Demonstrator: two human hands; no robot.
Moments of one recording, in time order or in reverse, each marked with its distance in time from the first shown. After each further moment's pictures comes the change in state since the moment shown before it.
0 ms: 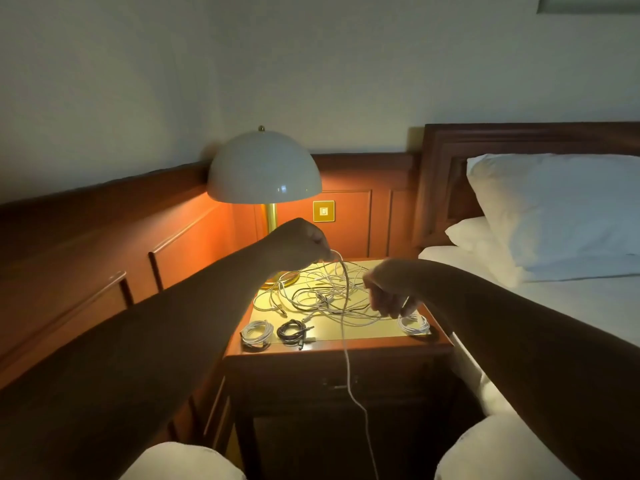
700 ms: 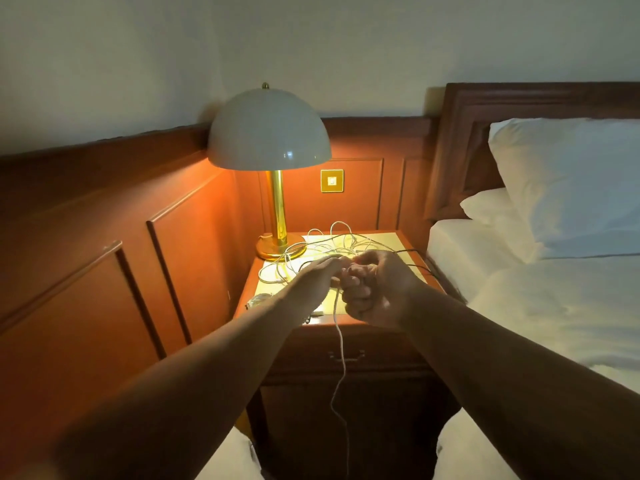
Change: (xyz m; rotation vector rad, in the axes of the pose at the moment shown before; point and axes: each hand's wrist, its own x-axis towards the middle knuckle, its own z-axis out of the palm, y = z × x) left_hand -0.023 -0.049 0.095 -0.756 -0.023 -0.156; right_hand 0.023 0.009 0.072 1.332 -0.400 -0.094
